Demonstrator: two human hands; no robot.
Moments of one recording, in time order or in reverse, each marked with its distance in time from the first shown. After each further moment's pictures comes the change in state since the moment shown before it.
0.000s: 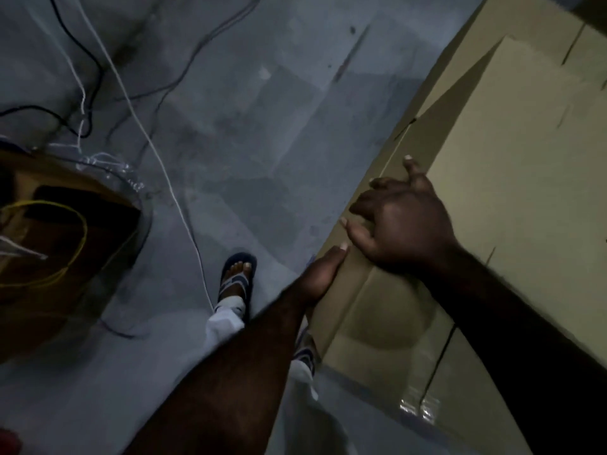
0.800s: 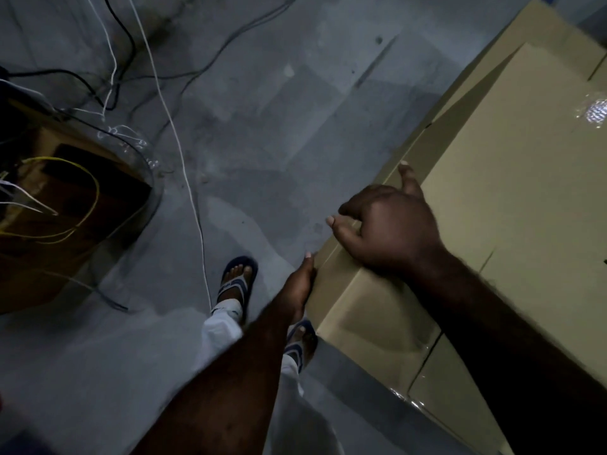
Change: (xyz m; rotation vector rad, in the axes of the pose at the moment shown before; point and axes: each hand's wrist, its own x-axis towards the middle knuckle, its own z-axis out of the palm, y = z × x) left_hand -0.001 -0.106 -0.009 -0.396 0.304 -0.334; right_hand -0.014 -0.028 0.000 0.028 -0.058 0.002
